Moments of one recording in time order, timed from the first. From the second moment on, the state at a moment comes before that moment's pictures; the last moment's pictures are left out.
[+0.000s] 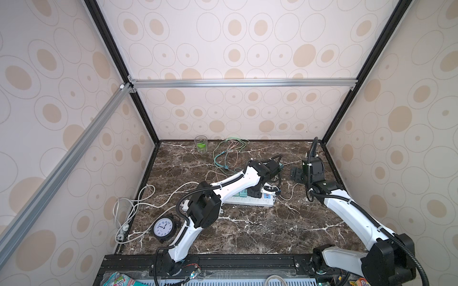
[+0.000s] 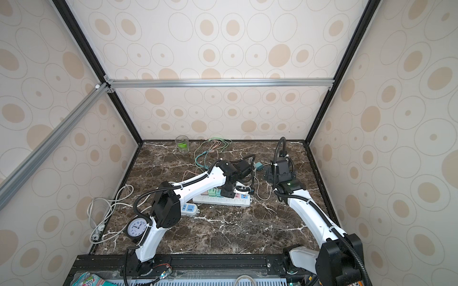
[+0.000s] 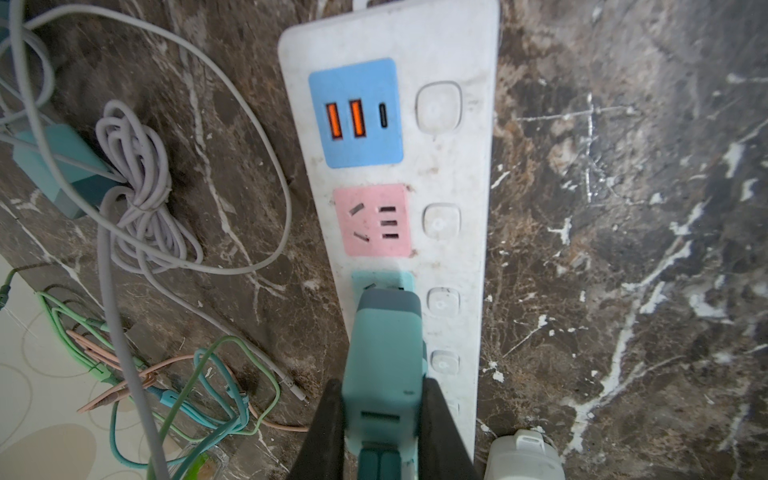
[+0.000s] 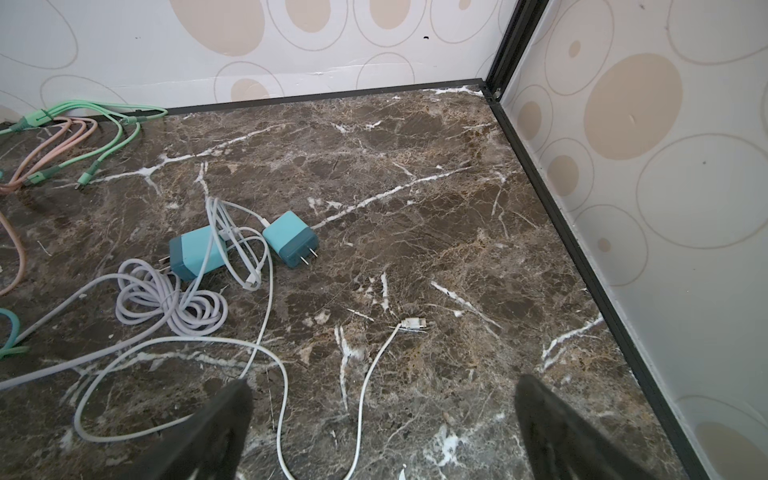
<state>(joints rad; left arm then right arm) -0.93 2.21 2.03 -1.23 -0.21 0.89 0.25 1.21 0.90 -0.38 0.41 0.26</state>
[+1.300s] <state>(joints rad) -0.88 2.15 1.89 -1.09 -0.12 0.93 0.25 1.22 0.91 -0.42 0.41 0.25</state>
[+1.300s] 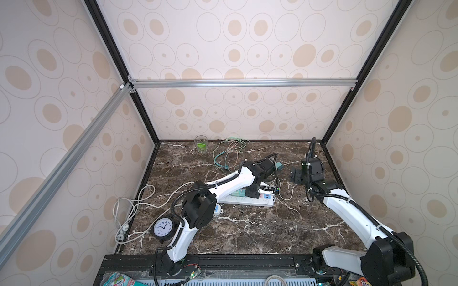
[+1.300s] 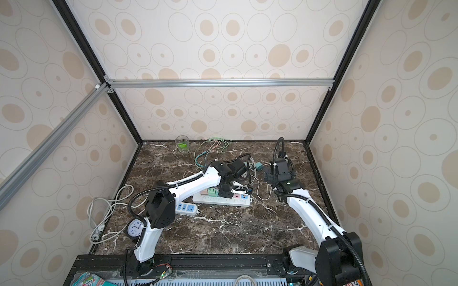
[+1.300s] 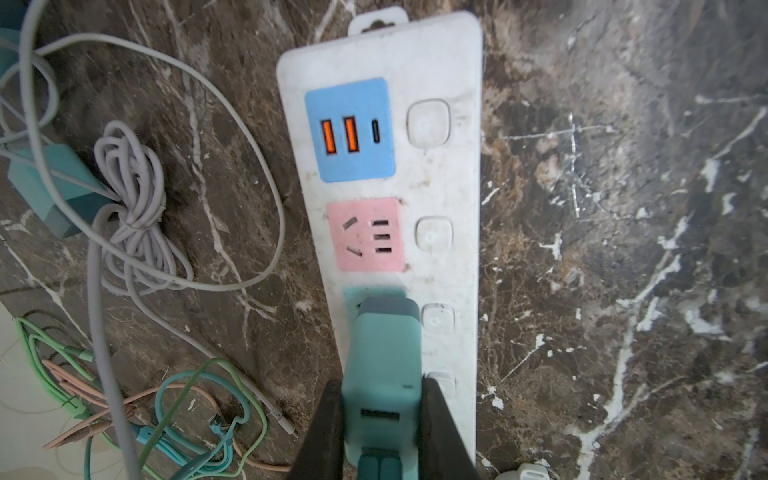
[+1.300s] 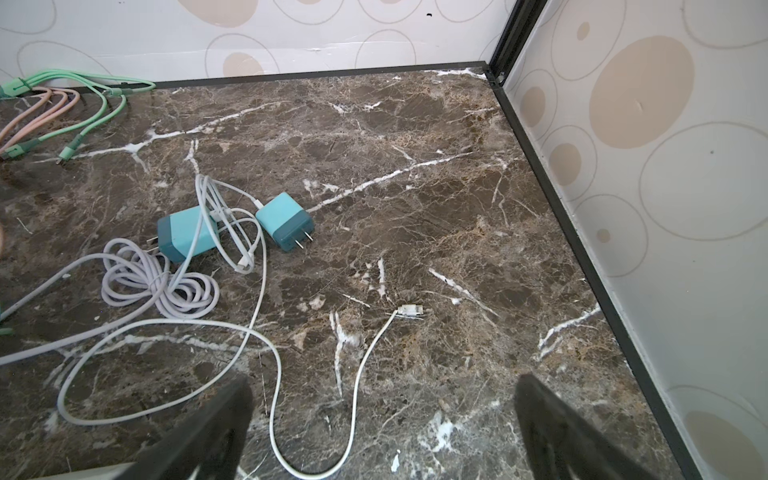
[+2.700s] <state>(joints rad) -0.82 2.13 1.82 -0.96 -0.07 0.94 0.25 1.24 0.93 -0.43 0.37 0.25</state>
